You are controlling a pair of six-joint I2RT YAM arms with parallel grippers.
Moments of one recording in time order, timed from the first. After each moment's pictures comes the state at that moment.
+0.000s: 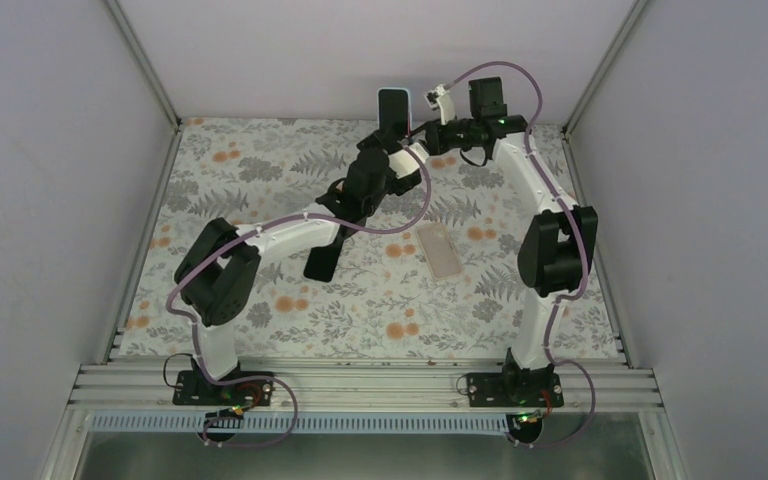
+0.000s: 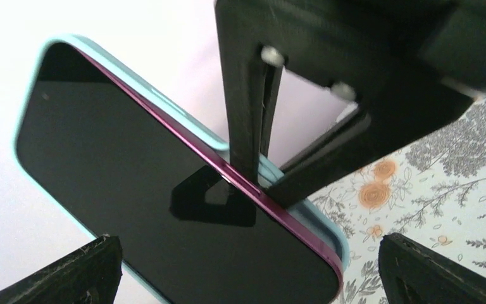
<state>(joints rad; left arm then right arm) -0.78 1.86 1.35 0.37 -0.34 0.56 0.21 1.99 1.86 -0.62 -0.83 -0.07</state>
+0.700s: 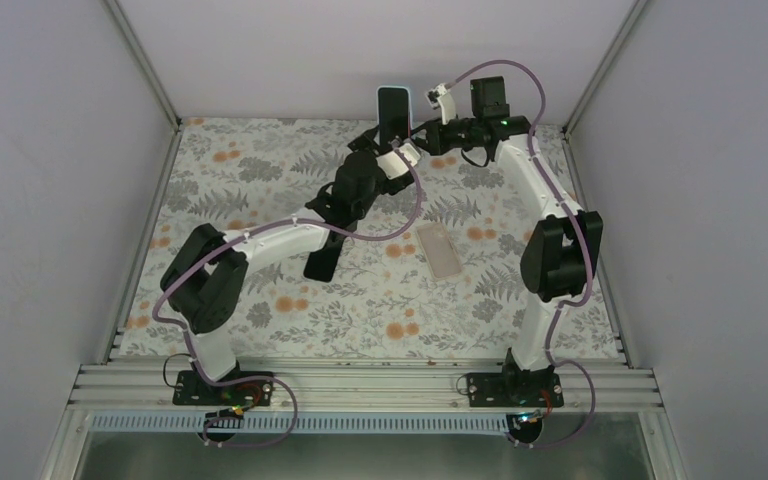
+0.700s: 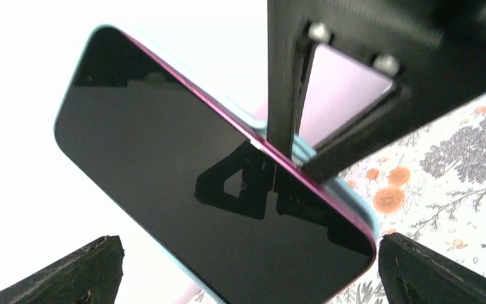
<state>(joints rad) -0.76 1.80 1.26 0.43 -0.35 0.58 0.22 1.94 1.83 -0.61 -0.82 -0.08</state>
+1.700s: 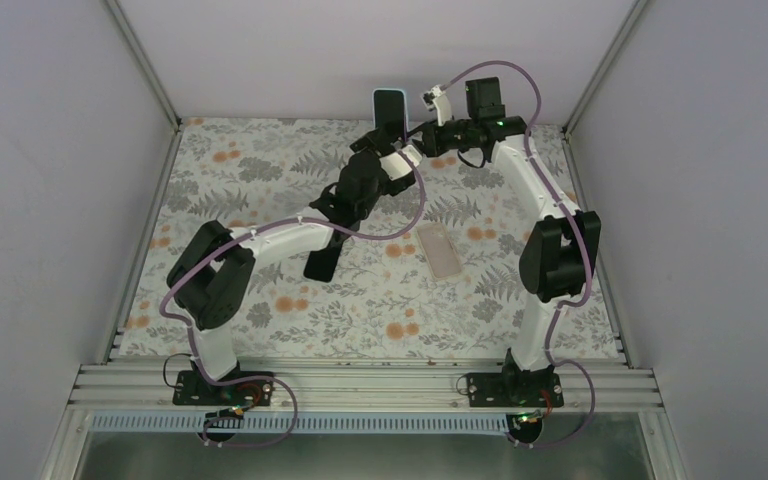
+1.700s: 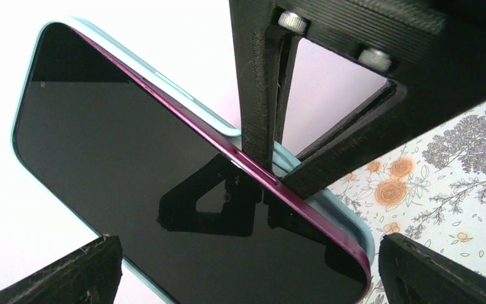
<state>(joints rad) -0.76 1.83 1.27 0.44 -0.35 0.60 0.24 1.94 1.83 -0.62 -0.81 -0.08</state>
